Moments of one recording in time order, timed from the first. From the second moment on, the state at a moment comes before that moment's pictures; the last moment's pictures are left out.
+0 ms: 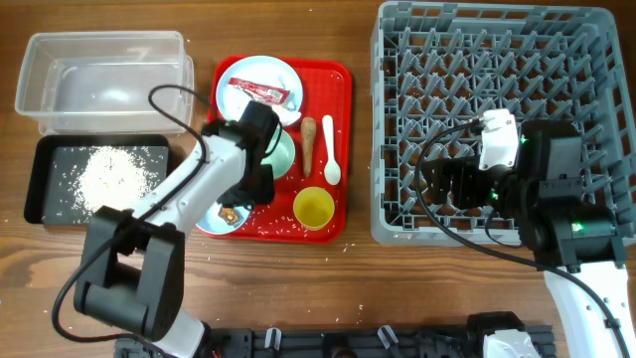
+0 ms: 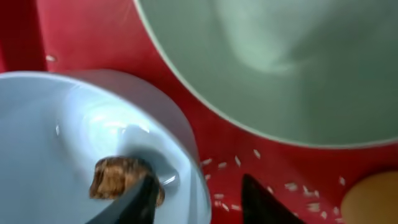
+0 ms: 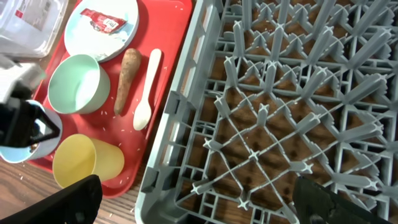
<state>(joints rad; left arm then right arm) -0.37 1.74 1.12 -0.99 -0.08 -0.47 0.07 1.00 1.01 -0.88 -0.29 0.04</state>
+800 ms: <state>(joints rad) 0.37 1.60 1.35 -1.16 0.64 -0.07 0.07 1.00 1.01 -0.88 -0.29 0.04</state>
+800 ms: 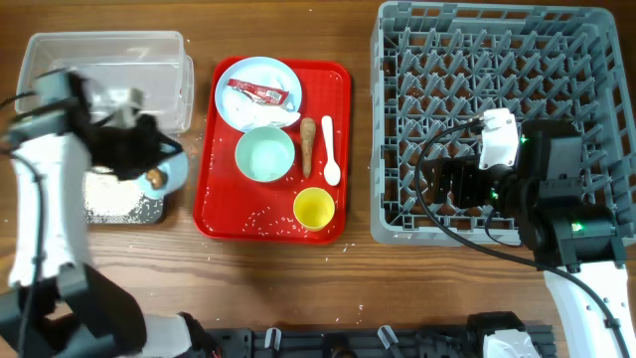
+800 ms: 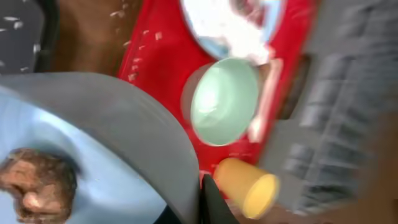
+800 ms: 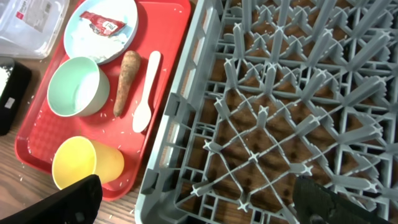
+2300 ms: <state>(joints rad) 0.56 1.50 1.37 -1.15 1.00 -0.07 0.07 1.00 1.01 -0.89 -0.29 0.07</state>
